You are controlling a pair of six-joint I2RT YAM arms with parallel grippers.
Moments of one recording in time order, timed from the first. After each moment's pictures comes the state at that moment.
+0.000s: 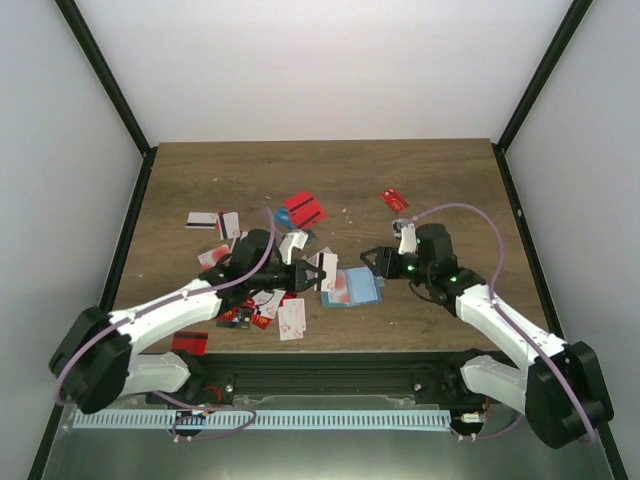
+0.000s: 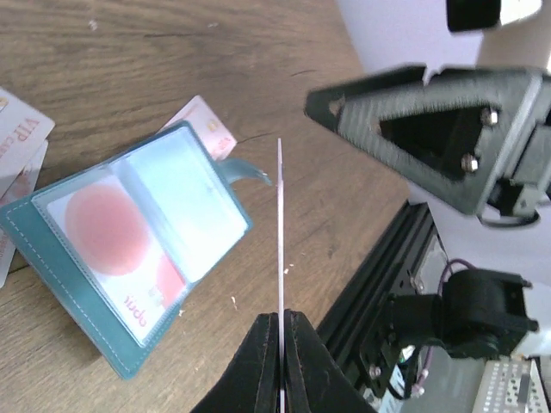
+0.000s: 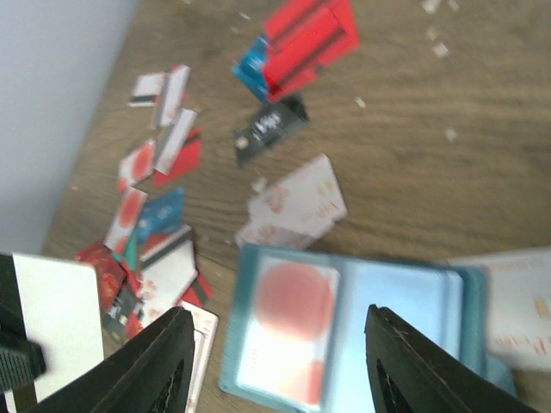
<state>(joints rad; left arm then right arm) -0.73 1.22 0.65 0.04 0.50 -0.69 0.40 1.06 0.57 -0.08 -0.44 0.50</state>
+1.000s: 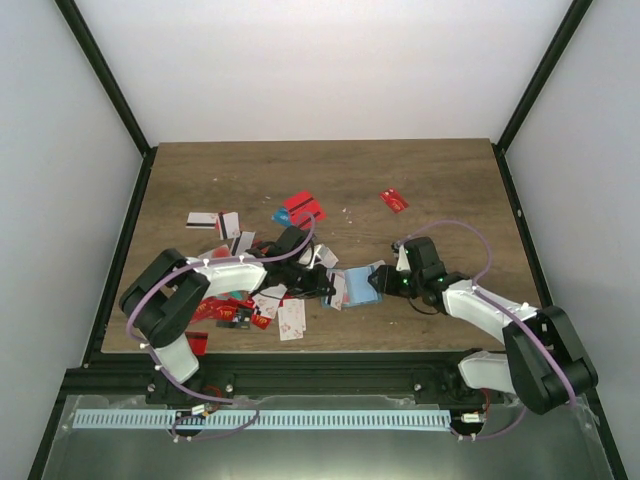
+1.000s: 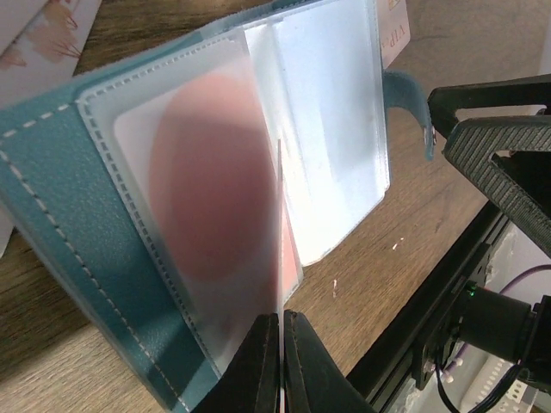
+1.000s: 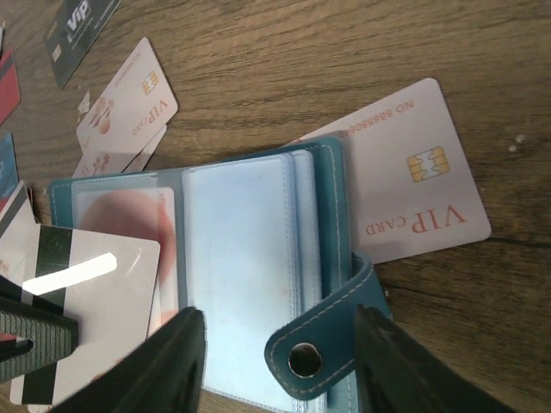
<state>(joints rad) -0.73 1.72 0.86 -0.10 0.59 -0.78 0.40 1.25 0.47 -0.11 -0.33 0.54</state>
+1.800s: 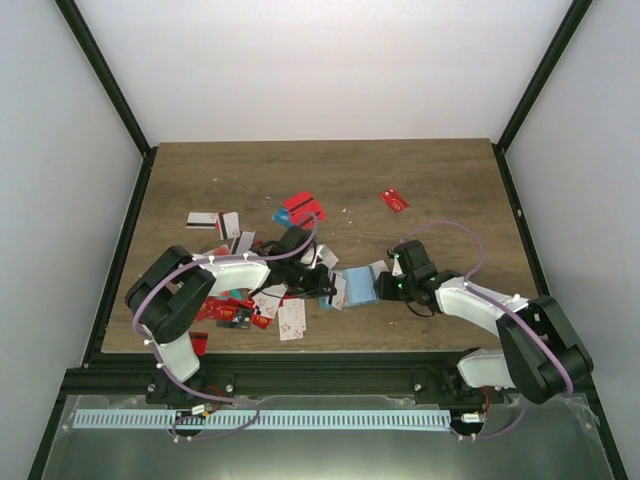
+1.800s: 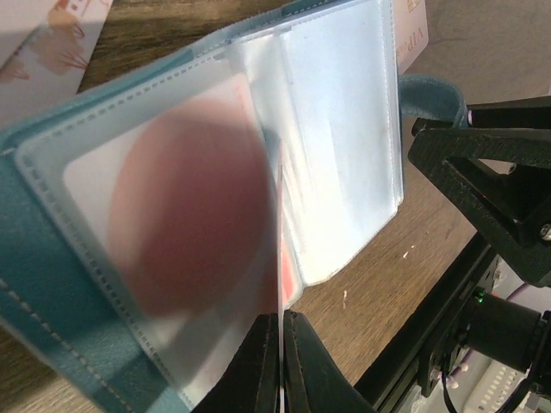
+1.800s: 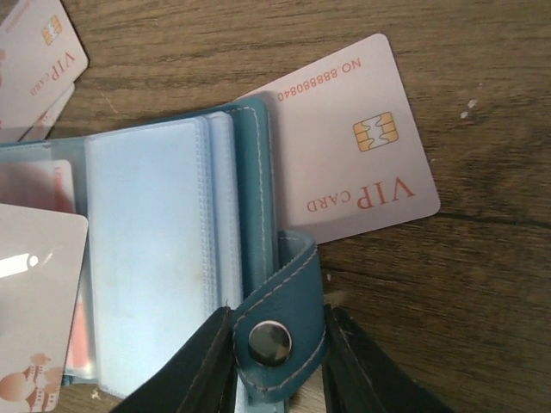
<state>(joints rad) -0.73 1.75 0.88 -0.11 0.58 -0.78 0.47 1.30 0.49 -0.18 -0.18 0.49</state>
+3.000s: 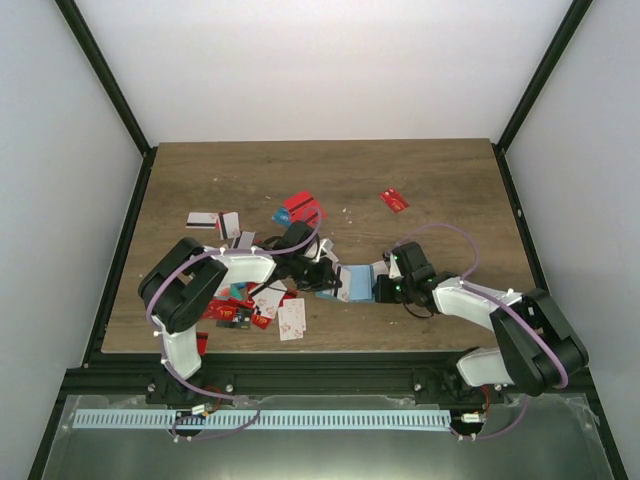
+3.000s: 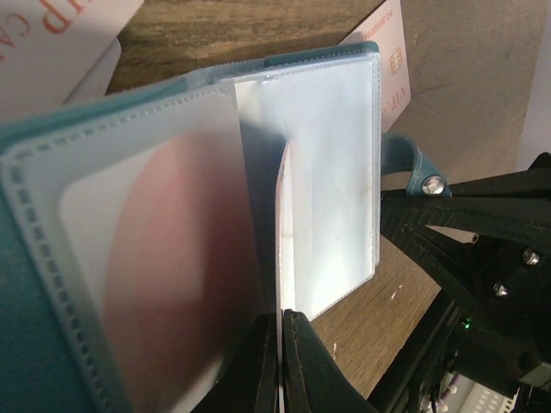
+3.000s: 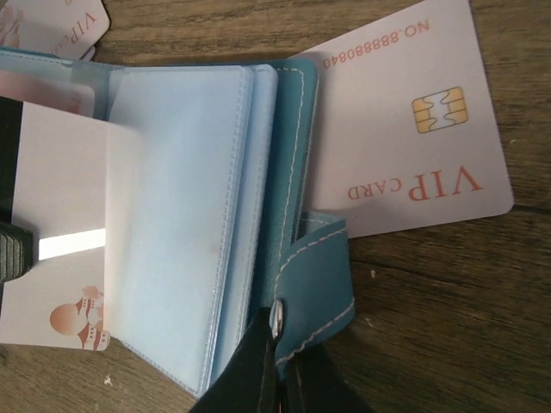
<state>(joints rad) -0.71 1.85 0.94 -0.03 0.61 -0.79 0.48 1.34 0.48 -0.13 -0.25 0.47</state>
